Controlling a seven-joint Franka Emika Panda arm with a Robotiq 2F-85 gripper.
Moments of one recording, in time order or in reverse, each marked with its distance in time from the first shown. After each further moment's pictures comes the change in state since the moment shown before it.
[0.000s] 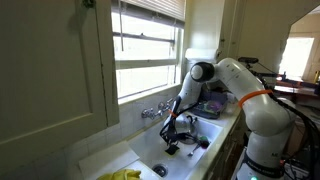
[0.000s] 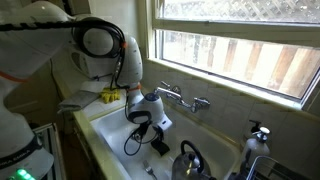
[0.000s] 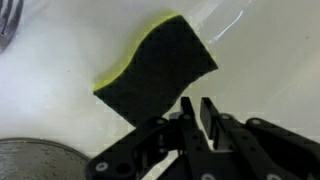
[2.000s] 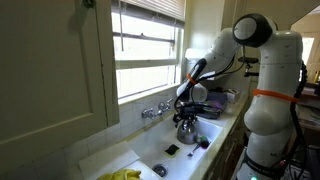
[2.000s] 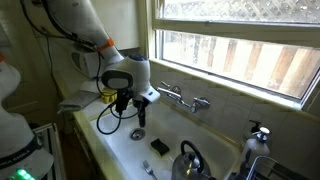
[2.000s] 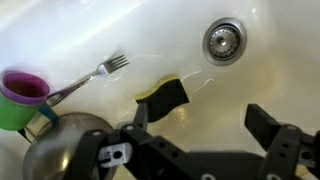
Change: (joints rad) arm -0.075 -0.824 0.024 -0.508 0.042 -0.525 -0.269
